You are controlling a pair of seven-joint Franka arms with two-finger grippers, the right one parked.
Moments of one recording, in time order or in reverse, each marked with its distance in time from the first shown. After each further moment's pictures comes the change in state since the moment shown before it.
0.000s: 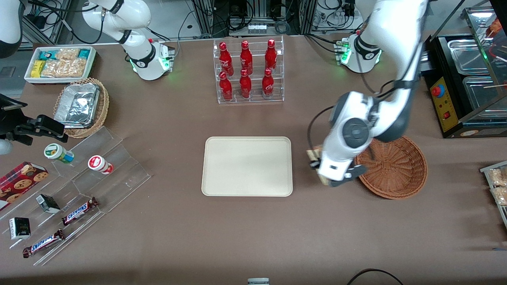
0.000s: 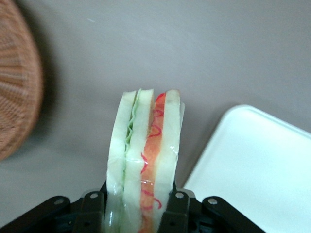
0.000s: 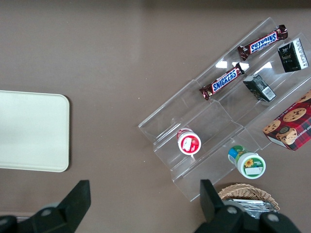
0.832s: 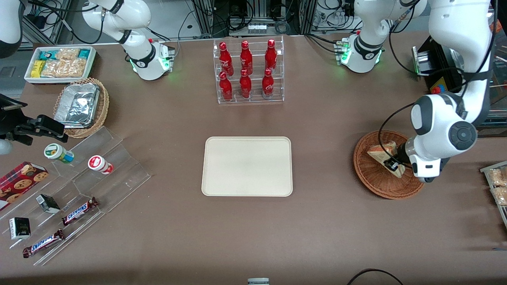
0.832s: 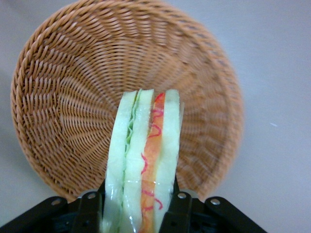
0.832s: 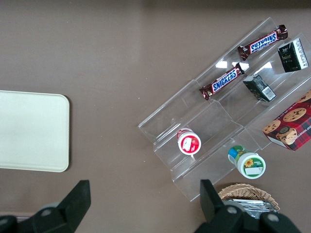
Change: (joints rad) arm 0.409 -0.202 0.024 -0.293 0.014 0.051 0.023
